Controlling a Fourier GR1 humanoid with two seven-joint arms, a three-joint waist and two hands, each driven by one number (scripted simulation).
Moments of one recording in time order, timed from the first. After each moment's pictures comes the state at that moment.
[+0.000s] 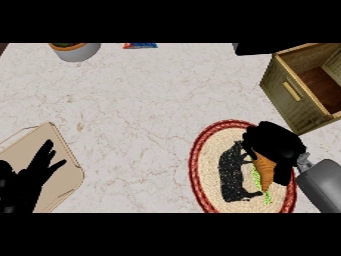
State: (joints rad) left arm 0.18 0.32 -0.02 -1.53 0.18 0.09 0.23; right arm -0.36 -0.55 0.52 -1.32 1.07 0.24 -0.32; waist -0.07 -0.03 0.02
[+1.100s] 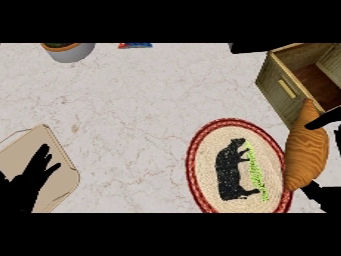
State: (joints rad) left arm 0.23 0.31 -0.01 -1.58 0.18 0.09 0.23; right arm -0.12 -0.33 -0.13 -2.17 0.26 0.34 0.29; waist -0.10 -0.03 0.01
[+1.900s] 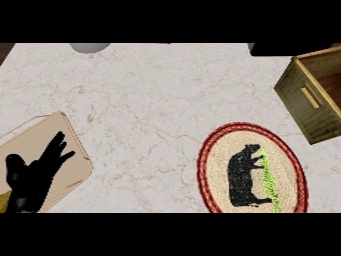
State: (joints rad) left arm 0.13 0.29 -0.05 -1.53 0.14 0.07 0.22; right arm -0.60 -0.79 -0.56 -1.87 -0.18 0.44 0.79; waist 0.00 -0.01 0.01
